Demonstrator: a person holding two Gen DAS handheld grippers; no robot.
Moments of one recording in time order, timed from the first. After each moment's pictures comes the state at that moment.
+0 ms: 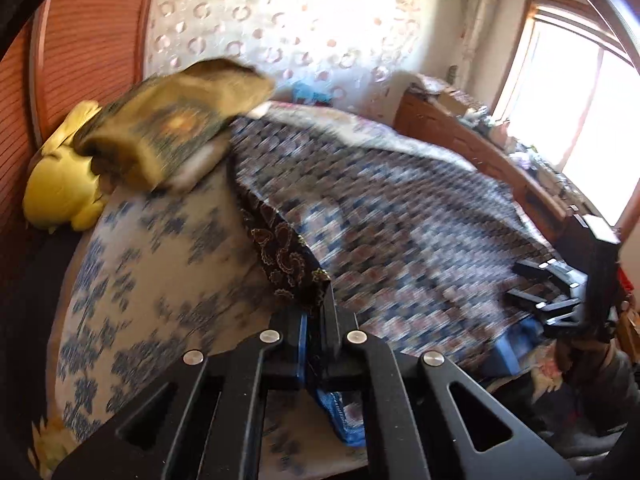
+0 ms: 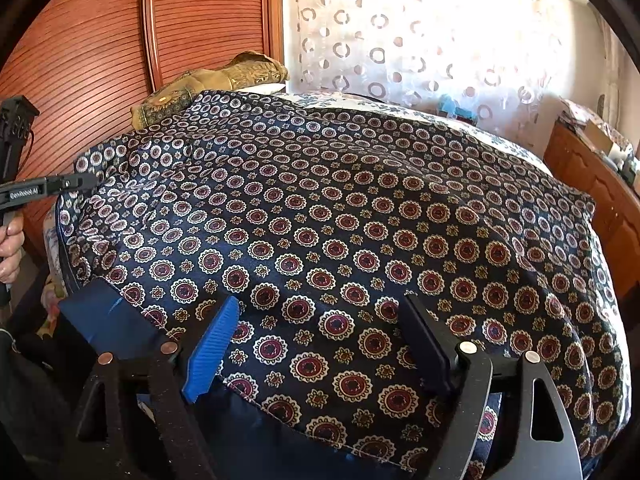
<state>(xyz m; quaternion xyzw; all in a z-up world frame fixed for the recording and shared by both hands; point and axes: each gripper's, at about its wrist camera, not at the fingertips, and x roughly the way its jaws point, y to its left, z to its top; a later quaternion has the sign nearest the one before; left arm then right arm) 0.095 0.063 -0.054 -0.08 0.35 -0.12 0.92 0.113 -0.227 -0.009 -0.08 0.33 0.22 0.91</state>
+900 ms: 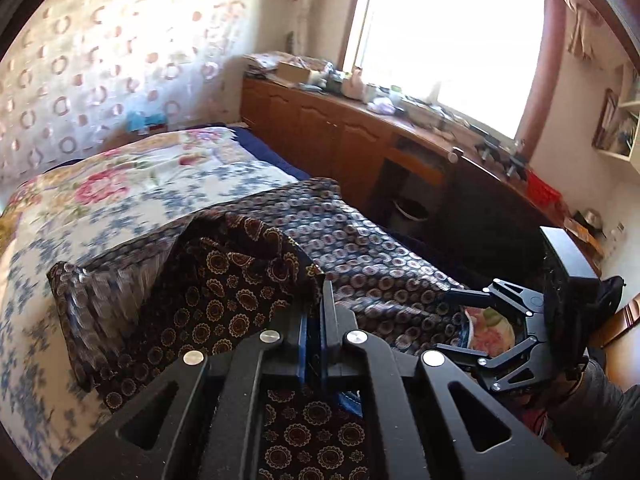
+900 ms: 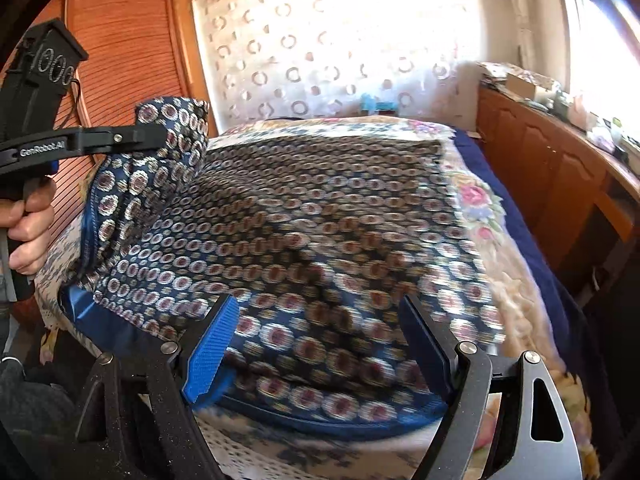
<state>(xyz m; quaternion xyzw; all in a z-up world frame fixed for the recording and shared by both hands) 0.189 -0.183 0.011 0.04 0.34 -0.36 0.87 0.049 -0.392 0.007 0.02 0.31 0.12 0.94</state>
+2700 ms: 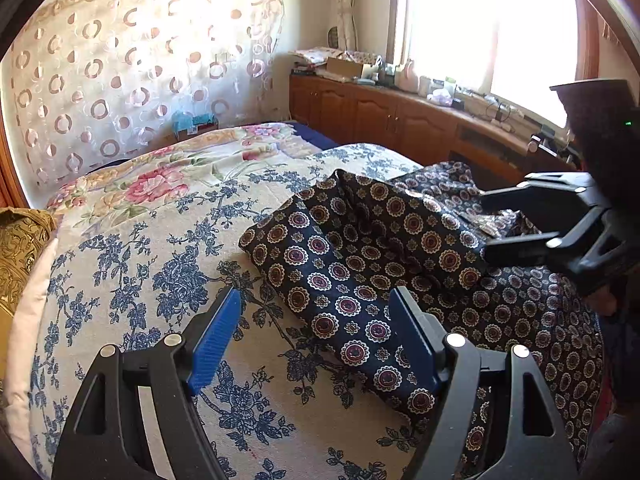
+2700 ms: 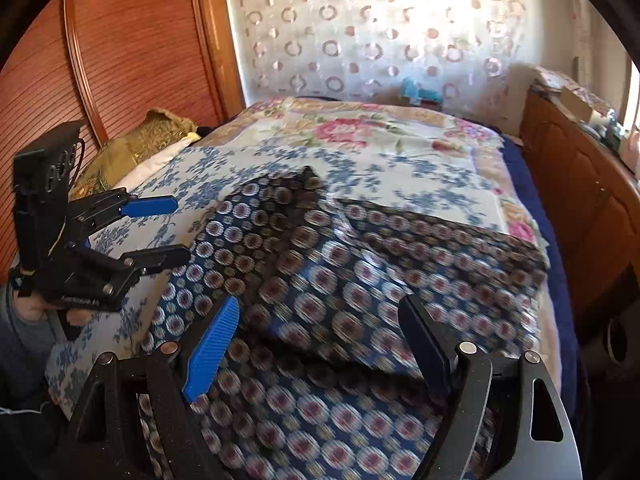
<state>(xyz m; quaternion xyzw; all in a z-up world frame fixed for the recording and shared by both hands) 0.288 -0.088 -0.051 0.07 0.33 -0.29 0.90 0.242 -0.306 0.036 -0.04 0.37 0.19 0.91</state>
